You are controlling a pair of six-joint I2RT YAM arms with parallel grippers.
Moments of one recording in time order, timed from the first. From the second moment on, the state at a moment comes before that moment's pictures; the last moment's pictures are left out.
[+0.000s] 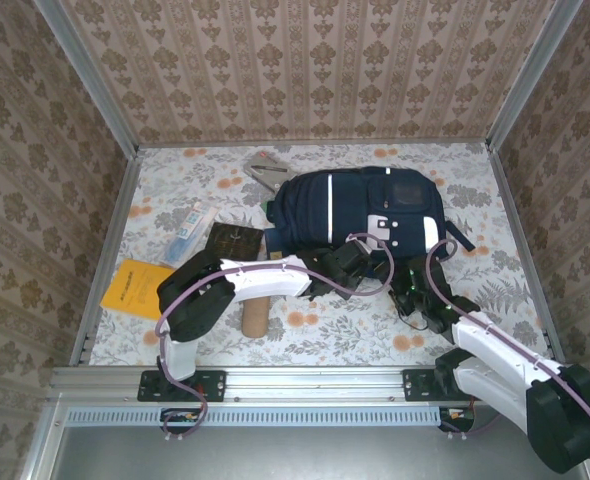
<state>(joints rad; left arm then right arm) -1.14 1.92 1.27 -0.35 -0.22 -0.30 0.35 0.92 0.28 -0.09 -0.08 1.33</state>
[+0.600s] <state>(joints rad) -1.12 1.92 1.31 -0.42 -0.23 -0.30 0.28 1.07 0.36 -0.04 -0.09 1.29</state>
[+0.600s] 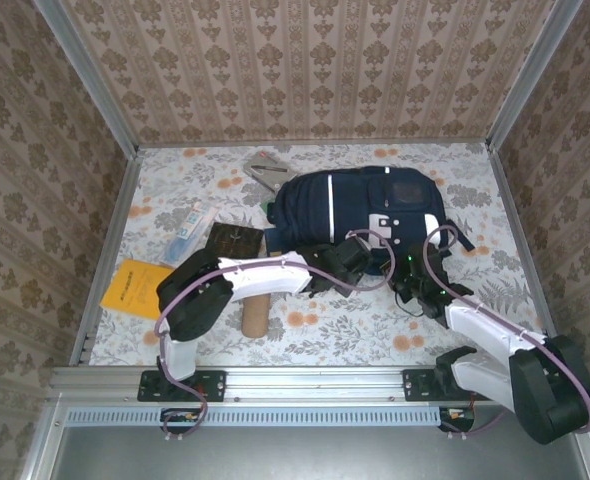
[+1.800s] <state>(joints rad) -1.06 1.79 1.30 -0.50 -0.03 -0.22 -0.19 1.48 0.94 -0.39 -0.22 0.78</state>
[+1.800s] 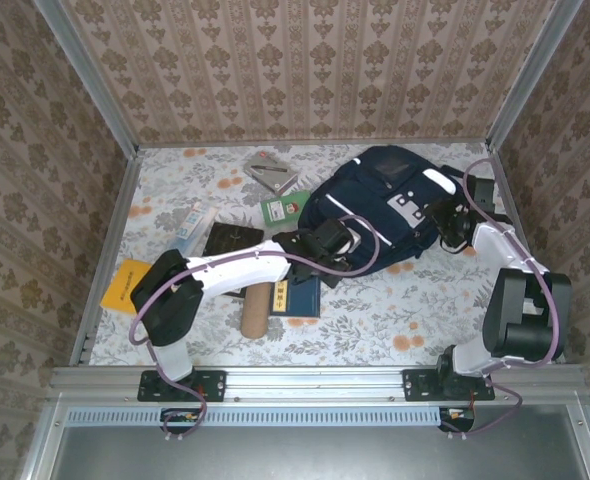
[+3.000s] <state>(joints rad) -1.09 1.89 1.43 -0.54 0.05 -0.23 0.09 1.12 0.60 -0.45 -0.16 1.05</state>
